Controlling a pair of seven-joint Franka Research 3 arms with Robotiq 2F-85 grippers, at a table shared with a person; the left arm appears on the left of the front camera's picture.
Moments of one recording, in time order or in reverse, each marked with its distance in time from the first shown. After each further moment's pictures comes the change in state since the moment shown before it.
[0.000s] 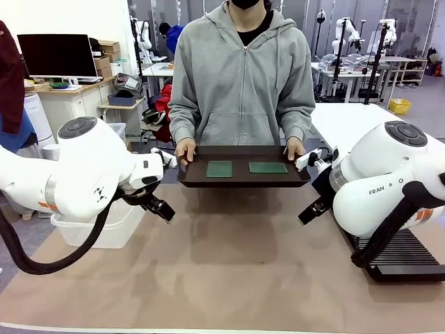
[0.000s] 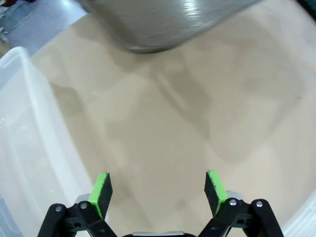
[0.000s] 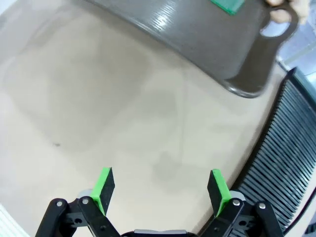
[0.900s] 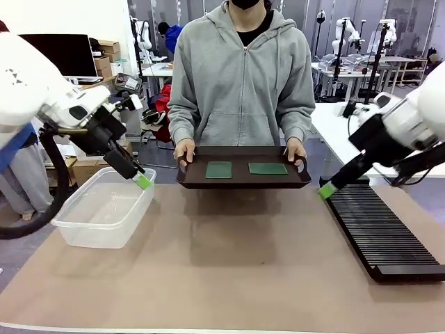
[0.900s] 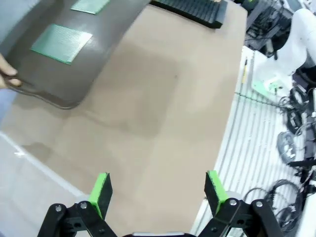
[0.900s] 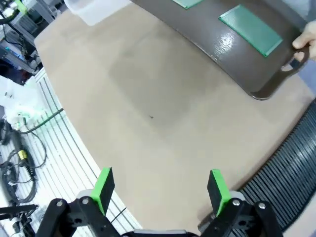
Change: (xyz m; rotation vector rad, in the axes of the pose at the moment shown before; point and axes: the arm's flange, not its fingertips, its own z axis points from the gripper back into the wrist) left arm 0.018 0.044 0.155 -0.421 -0.096 -0.366; right arm 0.006 -0.025 0.166 0.336 -0.049 0.044
